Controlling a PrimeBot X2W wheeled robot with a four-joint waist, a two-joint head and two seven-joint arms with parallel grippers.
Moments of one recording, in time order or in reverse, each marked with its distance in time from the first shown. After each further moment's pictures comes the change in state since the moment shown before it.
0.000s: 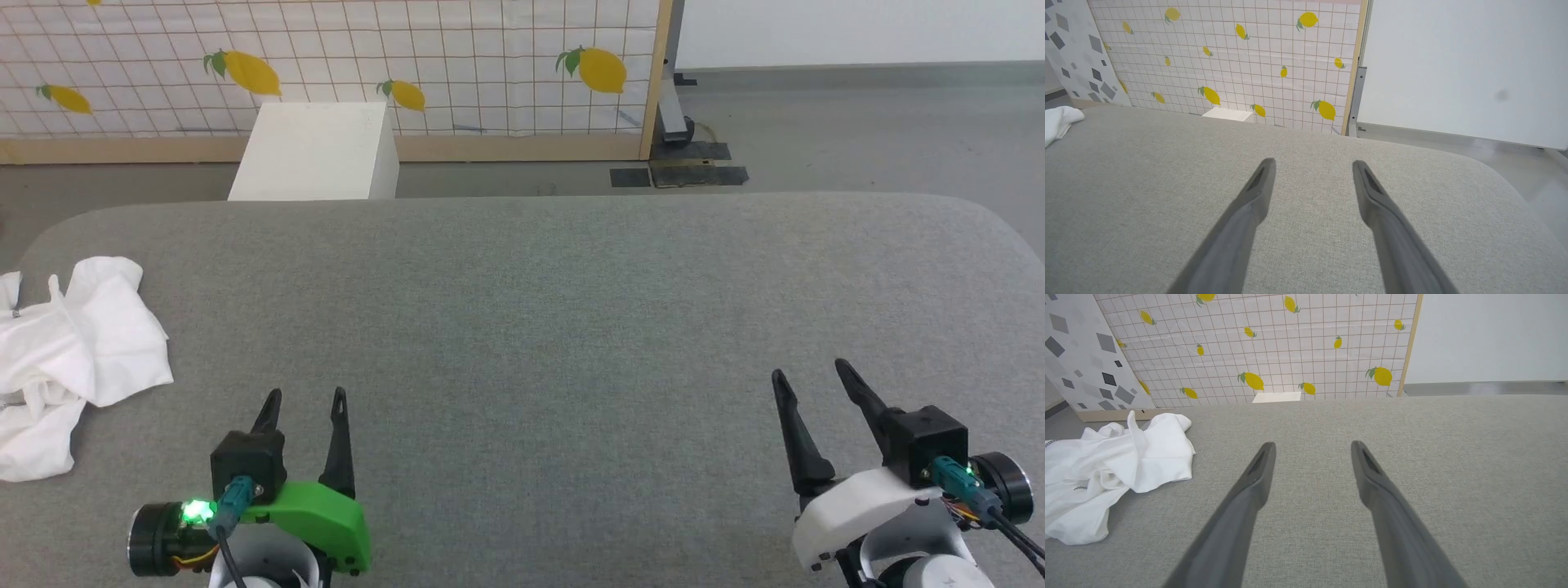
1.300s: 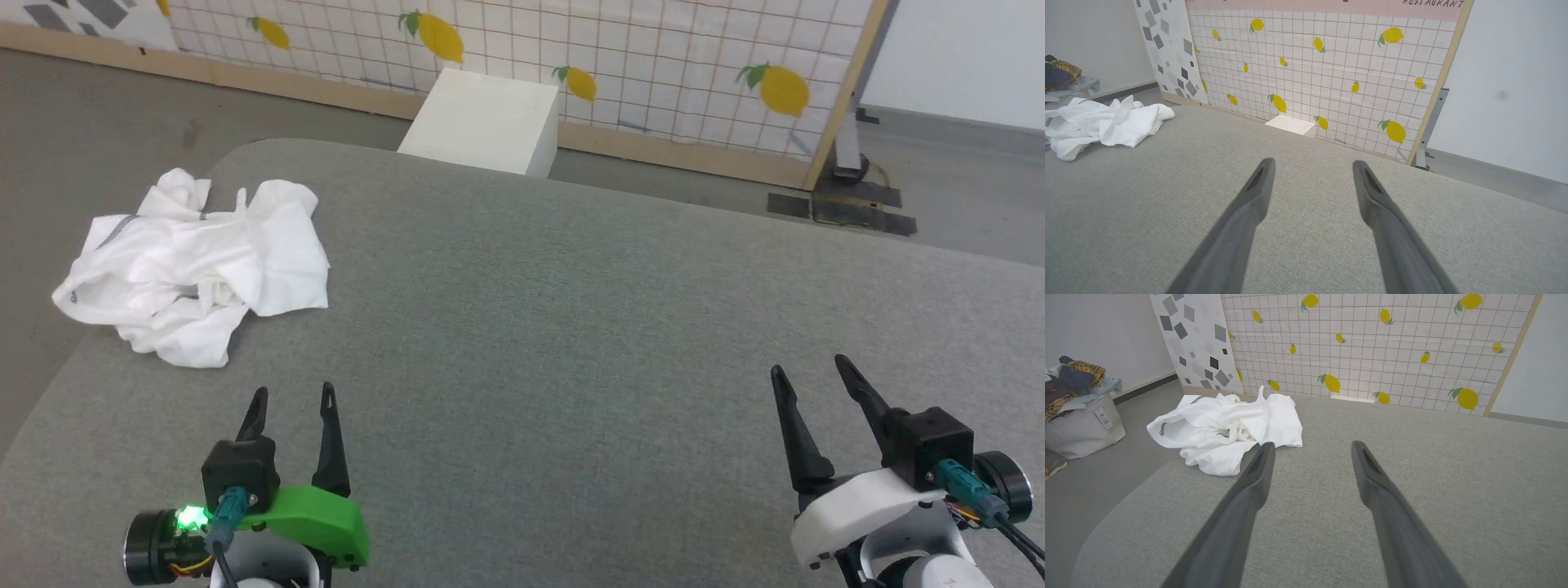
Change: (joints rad) left arm 0.000 0.015 -0.027 0.017 -0.035 0.079 -0.077; right arm 0.001 0.000 0.004 -0.005 0.017 0.000 -0.025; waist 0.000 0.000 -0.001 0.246
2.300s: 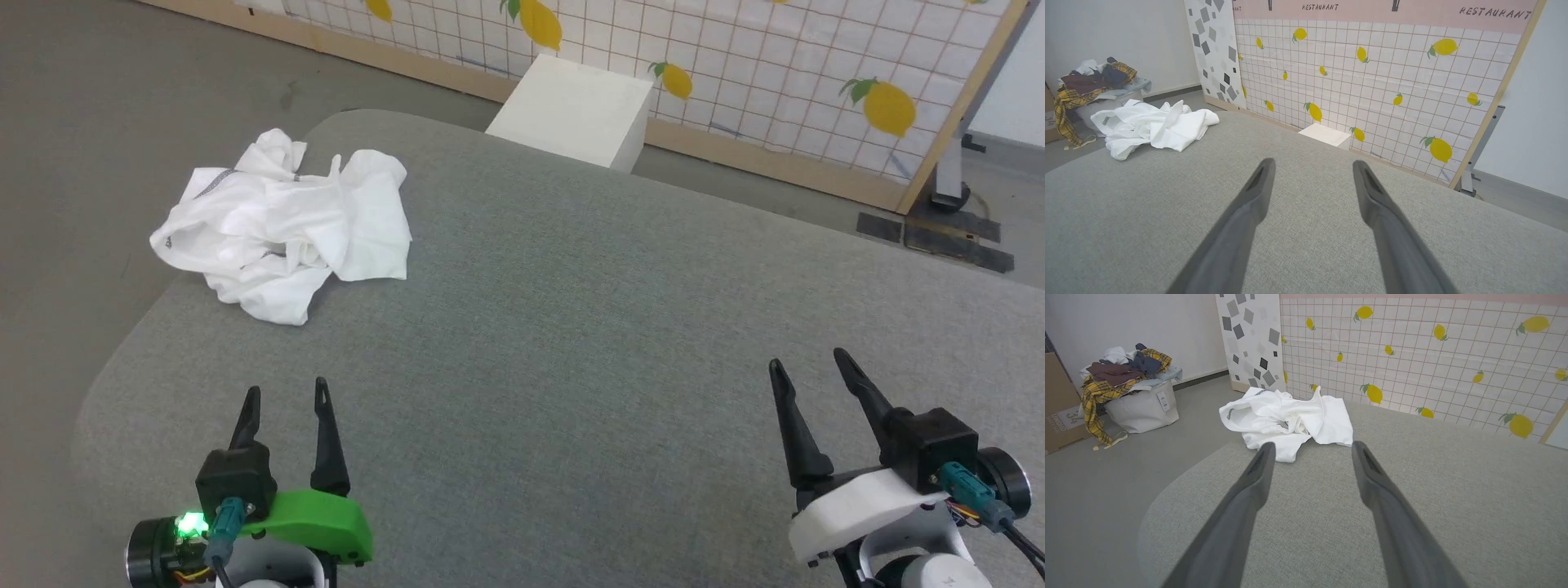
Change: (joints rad) left arm 0.001 0.010 -0.036 0.005 -0.054 0.083 -0.067; right arm 0.000 0.000 0.009 -0.012 0.012 0.000 -0.027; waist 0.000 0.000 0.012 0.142
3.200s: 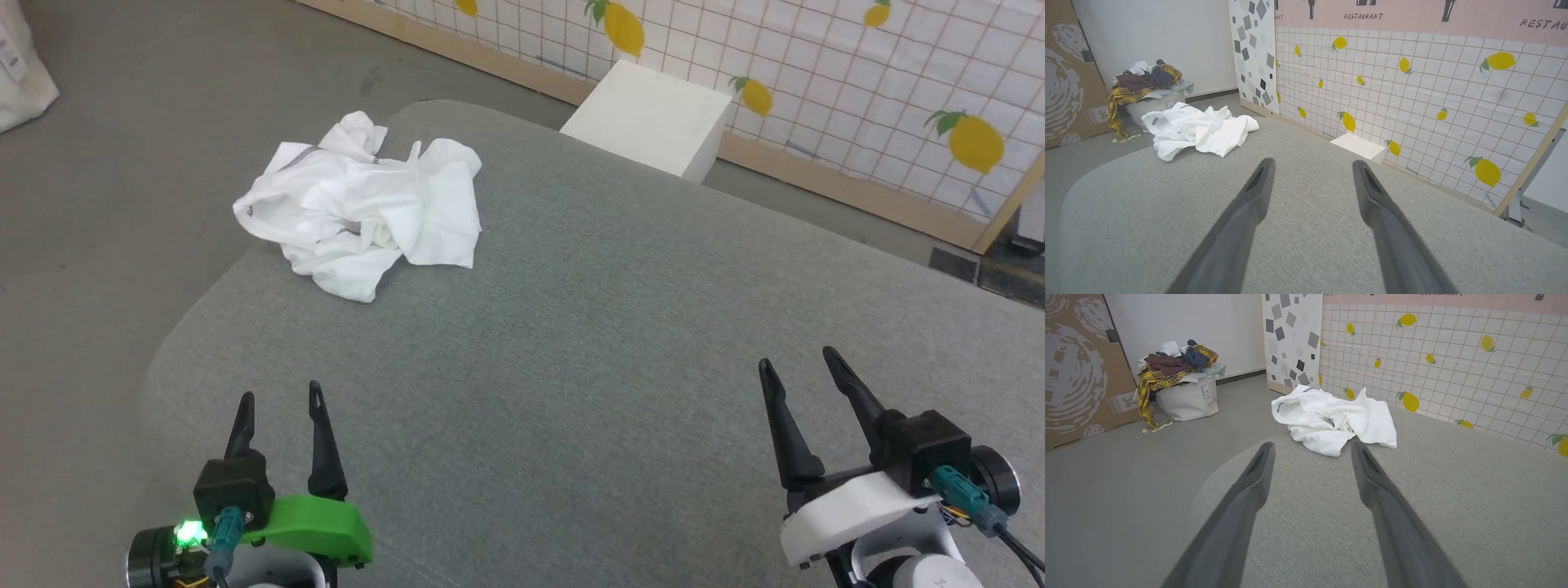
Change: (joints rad) left arm 0.000 0.025 -0.036 0.023 -0.050 0.061 -0.052; right arm 0.000 0.000 0.022 -0.001 0.009 0.000 -0.020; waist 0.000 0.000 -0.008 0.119
